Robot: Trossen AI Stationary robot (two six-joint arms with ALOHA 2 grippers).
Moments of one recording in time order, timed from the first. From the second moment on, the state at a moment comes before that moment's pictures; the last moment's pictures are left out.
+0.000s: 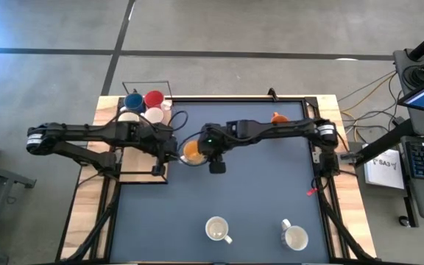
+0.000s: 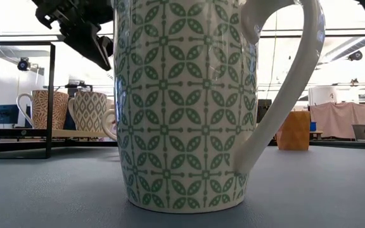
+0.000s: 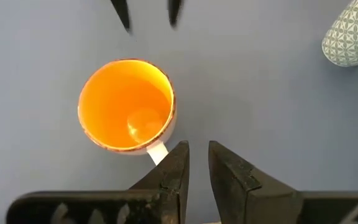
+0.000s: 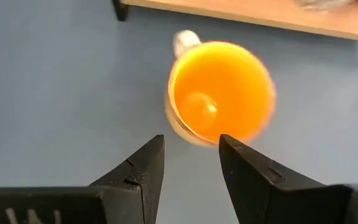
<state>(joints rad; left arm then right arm) 0.08 1.12 0.91 -0.70 0.09 0.15 -0.06 1.96 1.73 -0.71 -0.02 -0.20</state>
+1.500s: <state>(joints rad) 0.09 1.48 0.97 -0.58 0.01 0.26 -0.06 1.52 1.01 -0.67 0.11 0.24</state>
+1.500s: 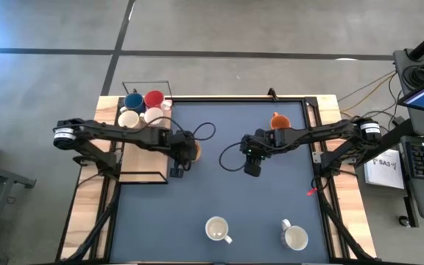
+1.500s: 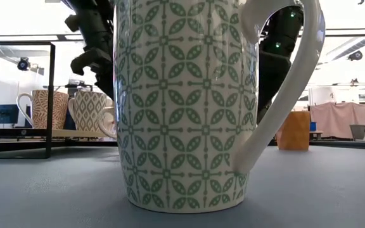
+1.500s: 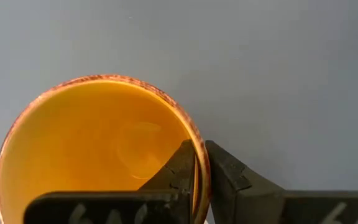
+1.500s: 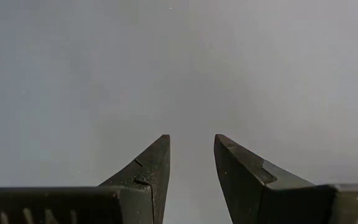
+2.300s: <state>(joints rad) 0.09 1.03 0.96 -1.19 -0.17 0.01 -0.06 1.52 1.00 -0.59 0.10 0.28</state>
